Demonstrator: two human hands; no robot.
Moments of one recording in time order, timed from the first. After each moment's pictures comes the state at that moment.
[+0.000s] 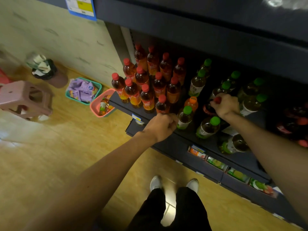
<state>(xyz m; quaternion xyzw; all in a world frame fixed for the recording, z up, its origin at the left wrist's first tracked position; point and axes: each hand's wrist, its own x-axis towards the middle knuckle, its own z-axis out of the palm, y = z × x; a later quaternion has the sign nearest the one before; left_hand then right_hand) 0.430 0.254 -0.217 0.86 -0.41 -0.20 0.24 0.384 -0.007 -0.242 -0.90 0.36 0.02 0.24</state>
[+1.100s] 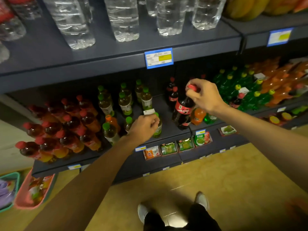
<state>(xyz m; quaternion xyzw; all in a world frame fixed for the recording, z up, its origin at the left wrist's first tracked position) 0.294 0.130 -0.166 0.72 -0.62 -0.20 0.24 0.100 -0.005 -0.079 -0.83 0.41 -0.28 0.24</state>
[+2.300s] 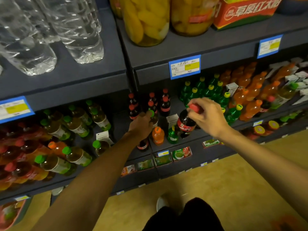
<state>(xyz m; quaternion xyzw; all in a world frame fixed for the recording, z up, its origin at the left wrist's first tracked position) 0.123 -0.107 -0.193 0.78 -0.59 -0.18 0.13 -0.110 -0.172 -0.111 -0.84 0.40 -0.31 0.20</state>
